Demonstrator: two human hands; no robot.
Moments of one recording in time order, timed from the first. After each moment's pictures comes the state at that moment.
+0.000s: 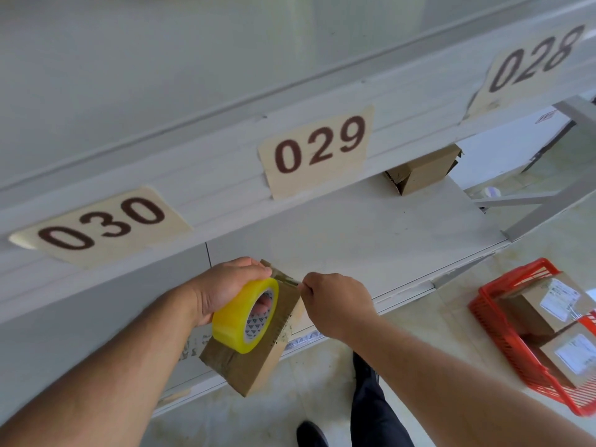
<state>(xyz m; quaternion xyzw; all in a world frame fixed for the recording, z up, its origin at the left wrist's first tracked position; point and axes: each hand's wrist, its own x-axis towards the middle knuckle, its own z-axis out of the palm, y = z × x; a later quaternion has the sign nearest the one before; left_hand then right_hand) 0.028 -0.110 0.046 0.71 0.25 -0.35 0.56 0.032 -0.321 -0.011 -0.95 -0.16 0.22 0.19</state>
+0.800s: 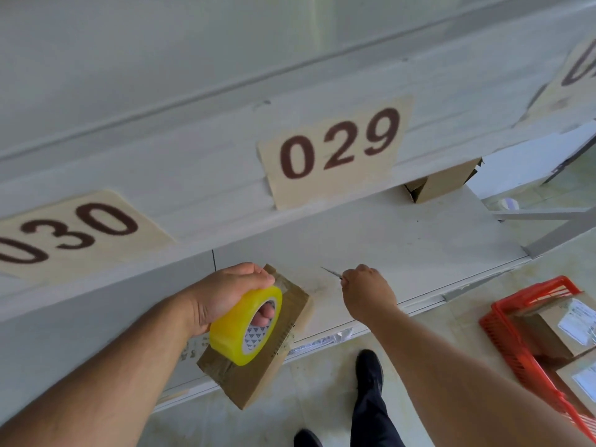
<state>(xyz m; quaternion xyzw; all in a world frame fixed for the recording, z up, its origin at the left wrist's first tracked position) 0.023 -0.108 0.041 0.69 0.26 -0.34 0.58 0.083 -0.356 -0.097 -0.95 -0.06 0.26 0.13</state>
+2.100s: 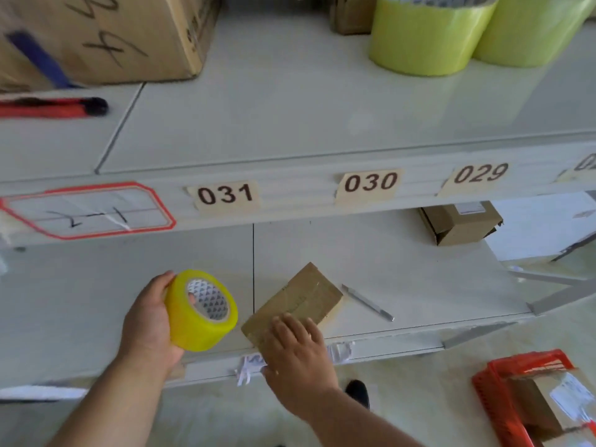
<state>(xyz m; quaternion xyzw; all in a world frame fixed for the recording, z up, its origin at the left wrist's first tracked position) -0.114 -0.039 0.082 0.43 0.48 0.23 0.73 -0.089 -0.241 -0.054 -0.91 -0.40 0.06 0.09</state>
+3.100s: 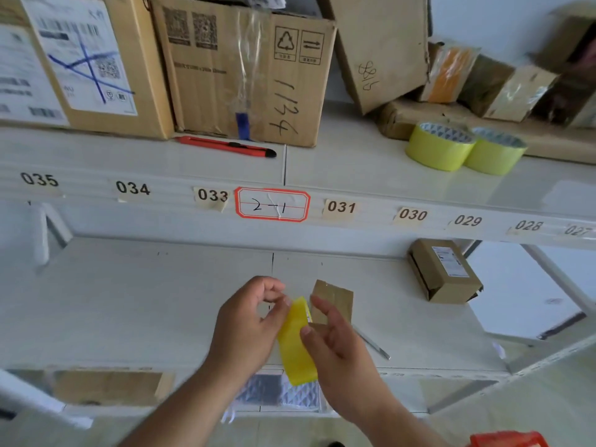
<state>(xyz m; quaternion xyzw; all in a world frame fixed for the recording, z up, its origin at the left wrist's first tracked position) -0.182 -0.092 0.127 0.78 0.20 0.25 0.54 -0.142 -0.254 0.130 -0.74 -0.18 0.23 0.60</state>
